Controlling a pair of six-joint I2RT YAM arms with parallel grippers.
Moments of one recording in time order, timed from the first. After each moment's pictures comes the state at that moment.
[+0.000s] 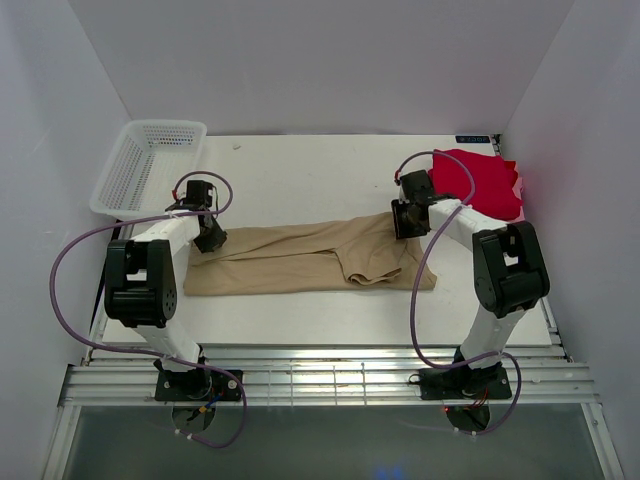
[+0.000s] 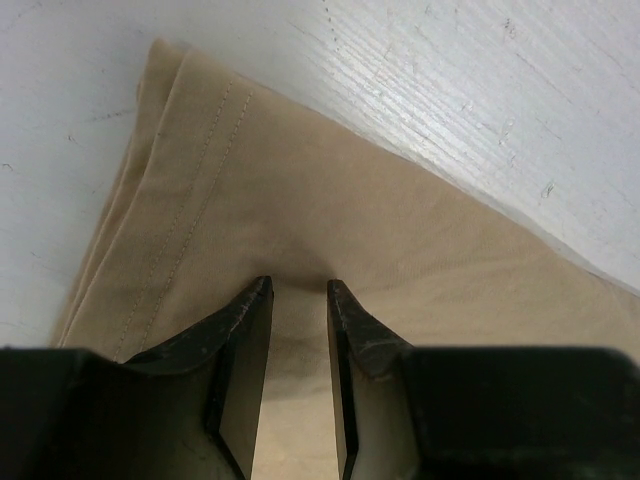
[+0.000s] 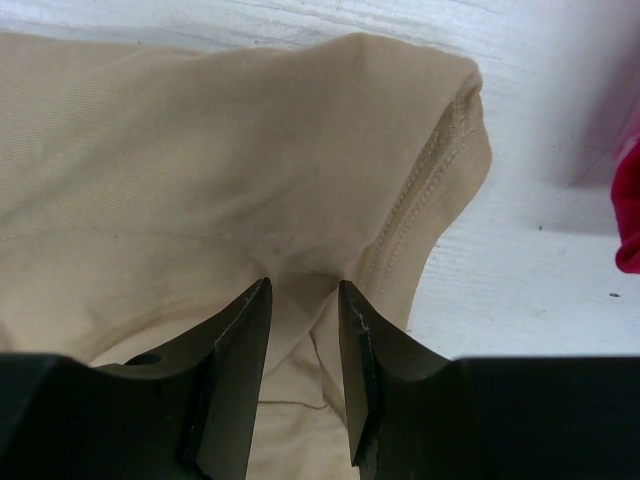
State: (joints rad) left arm -0.03 1.71 1.05 -0.45 -0.20 -0.56; right arm 0.31 1.78 1.16 -0.41 0.07 0.09
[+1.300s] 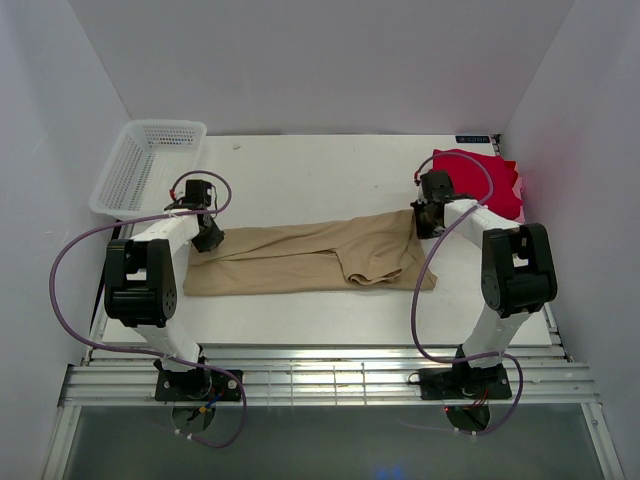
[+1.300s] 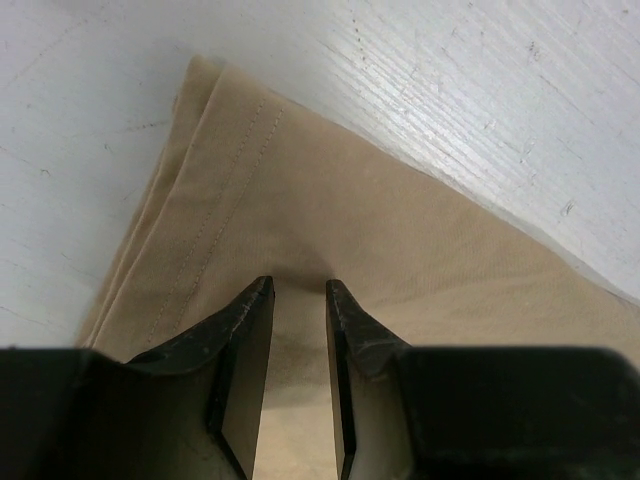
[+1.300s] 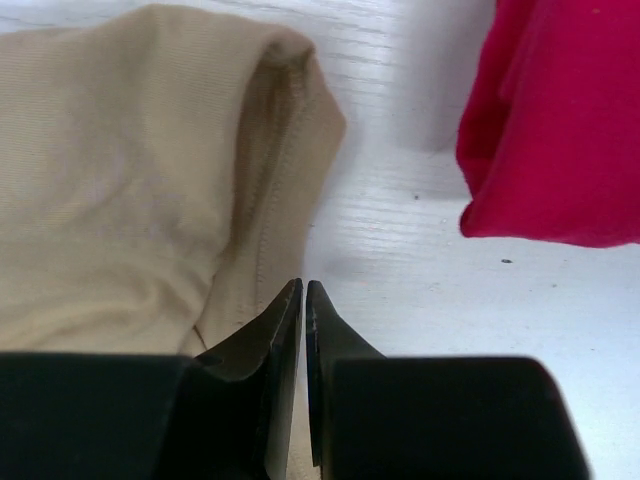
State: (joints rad) left arm -0.02 1.71 1.06 -0.46 -0.24 -0.55; right arm 0.21 1.77 1.13 -0.42 0.09 0.03
